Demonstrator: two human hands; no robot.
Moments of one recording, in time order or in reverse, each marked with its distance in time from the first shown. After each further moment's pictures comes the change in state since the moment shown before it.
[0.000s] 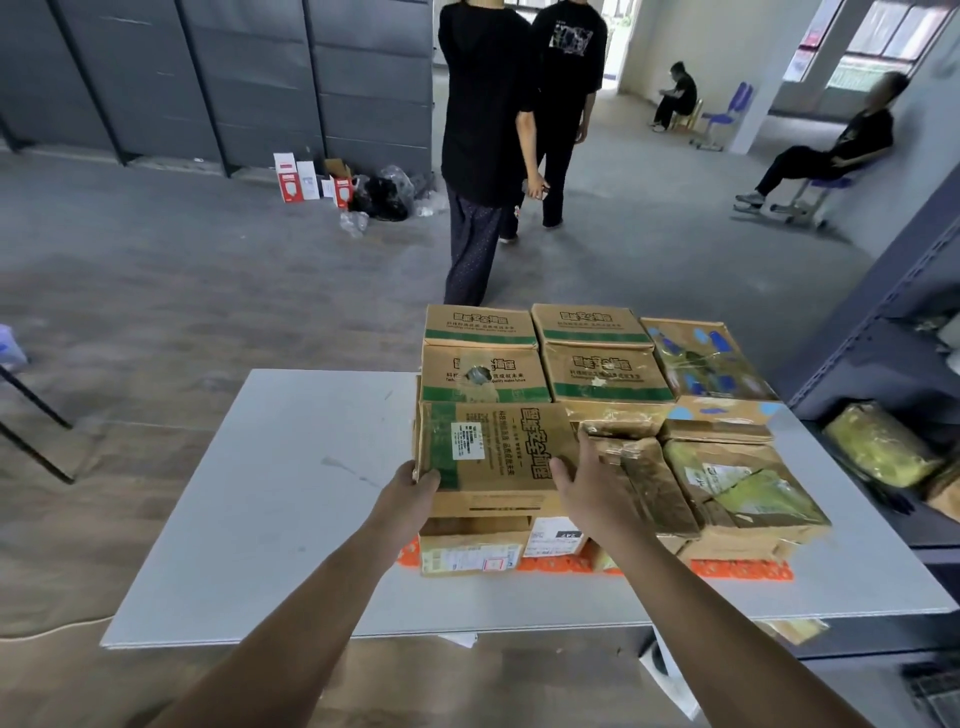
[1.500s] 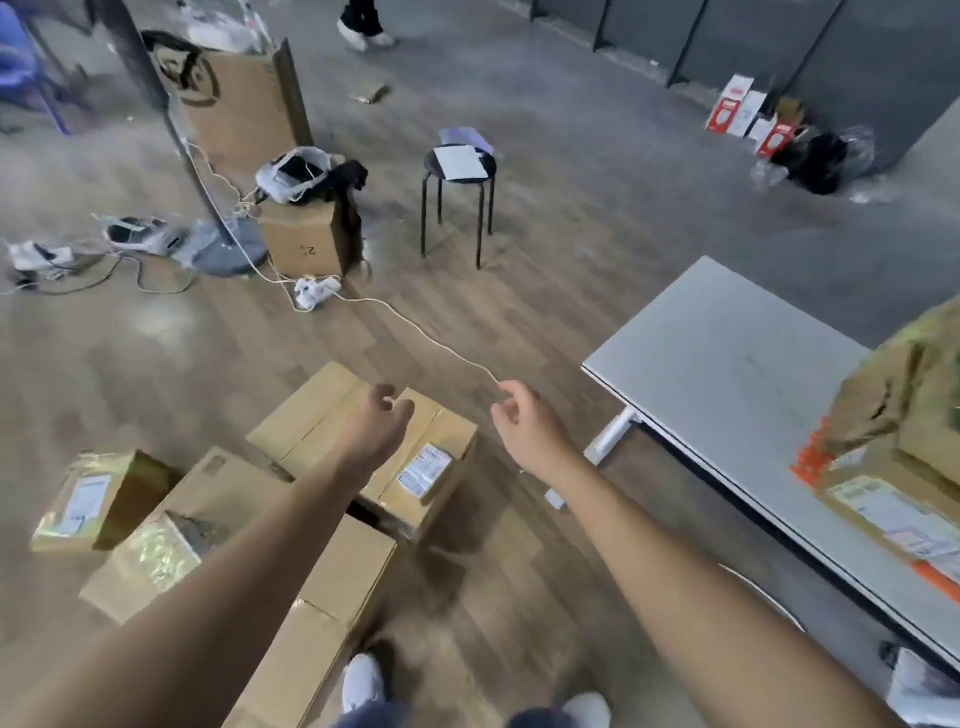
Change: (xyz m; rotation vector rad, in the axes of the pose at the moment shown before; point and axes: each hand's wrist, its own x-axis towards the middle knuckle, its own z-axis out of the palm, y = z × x) left_hand -0.361 -0.360 -0.285 -0.261 0.833 -0.331; right_hand -0.388 -0.269 0.301 -0.030 -0.698 -0.766
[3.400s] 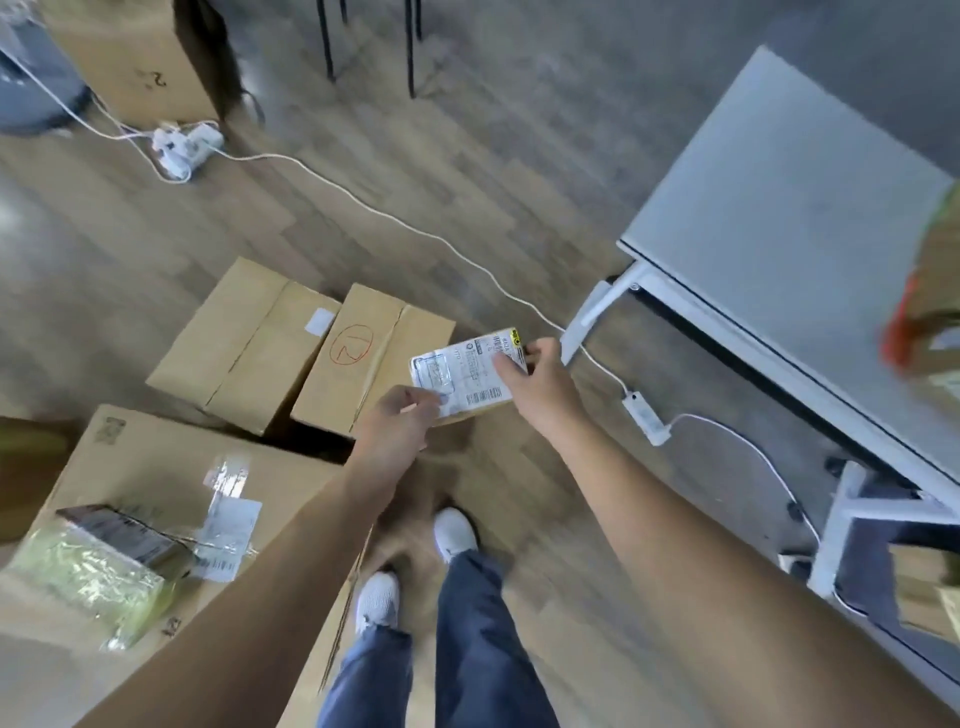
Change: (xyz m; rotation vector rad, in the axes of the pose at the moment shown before) left_hand 0.106 -0.113 0.076 -0.267 -0.338 -0.265; right_hand 0.101 0.093 0.126 0.244 0.122 0.457
